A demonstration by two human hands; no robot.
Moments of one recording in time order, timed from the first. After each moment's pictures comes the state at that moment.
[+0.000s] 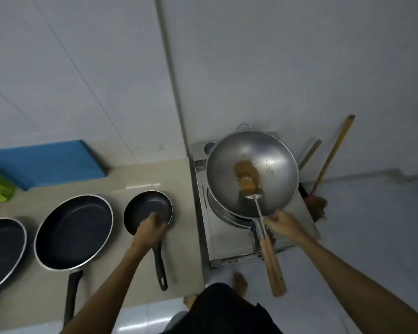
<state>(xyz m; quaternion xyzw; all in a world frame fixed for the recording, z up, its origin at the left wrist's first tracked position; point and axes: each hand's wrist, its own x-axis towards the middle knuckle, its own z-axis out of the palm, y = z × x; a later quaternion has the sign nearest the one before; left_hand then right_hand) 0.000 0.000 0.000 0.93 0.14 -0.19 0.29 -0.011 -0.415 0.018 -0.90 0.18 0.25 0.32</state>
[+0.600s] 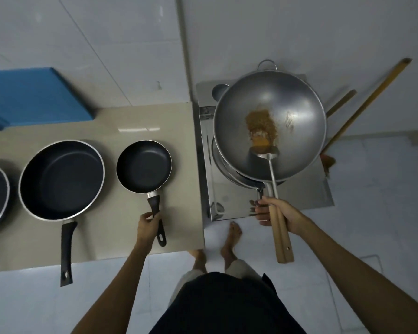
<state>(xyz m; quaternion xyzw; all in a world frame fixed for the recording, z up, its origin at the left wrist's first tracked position) -0.086 0.004 -0.110 0.69 0.45 -0.21 0.52 -0.037 -0.403 -0.072 -0.57 0.37 0.39 0.62</state>
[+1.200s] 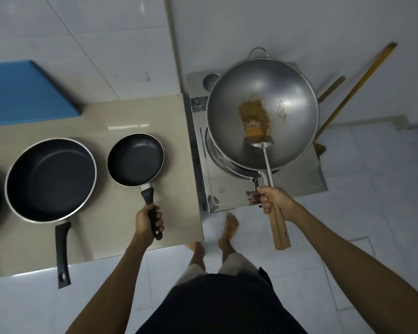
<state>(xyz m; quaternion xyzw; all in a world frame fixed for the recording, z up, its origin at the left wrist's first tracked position) -0.081 0.008 -0.108 0.48 0.47 -0.23 0.71 -0.037 -0.386 -0.071 -0.54 0.42 0.36 0.63</state>
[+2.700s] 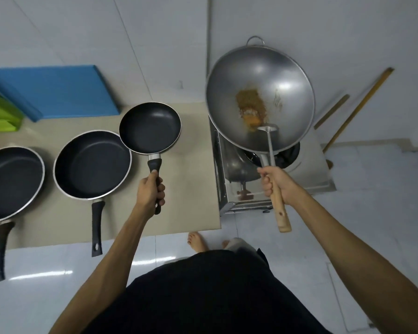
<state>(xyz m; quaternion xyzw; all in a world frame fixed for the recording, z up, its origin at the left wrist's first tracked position) -0.077 0.064 -0.015 0.62 0.36 -0.13 0.69 -0.044 -0.304 0.018 -0.58 0.37 0.32 0.66</state>
